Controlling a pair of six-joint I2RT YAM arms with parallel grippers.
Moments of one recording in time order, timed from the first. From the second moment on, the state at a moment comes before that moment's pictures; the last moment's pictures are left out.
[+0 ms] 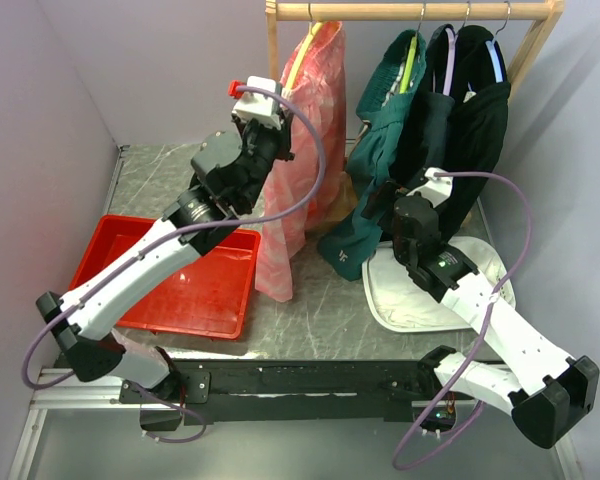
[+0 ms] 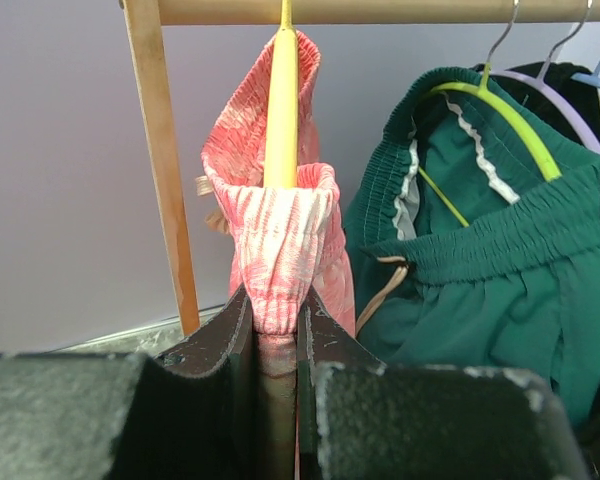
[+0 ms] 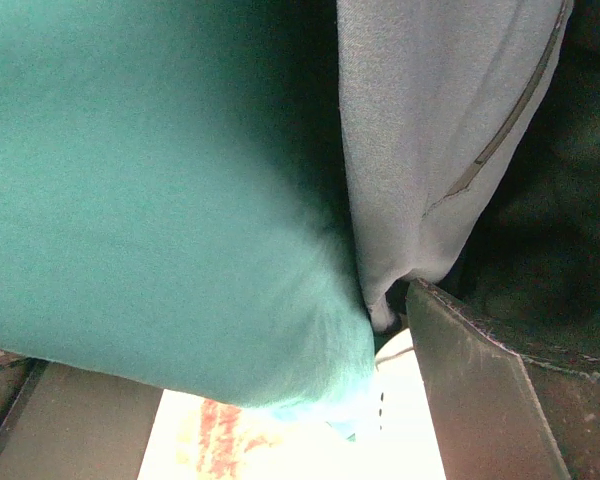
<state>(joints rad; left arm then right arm) -0.87 1.42 1.65 0.04 -0.51 0.04 0.54 1.01 0.93 -0.25 0.61 0.58</state>
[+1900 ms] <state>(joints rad) -1.02 1.01 0.82 -0.29 -0.40 -0.66 0.54 0.56 0.64 -0.35 0.28 0.62</state>
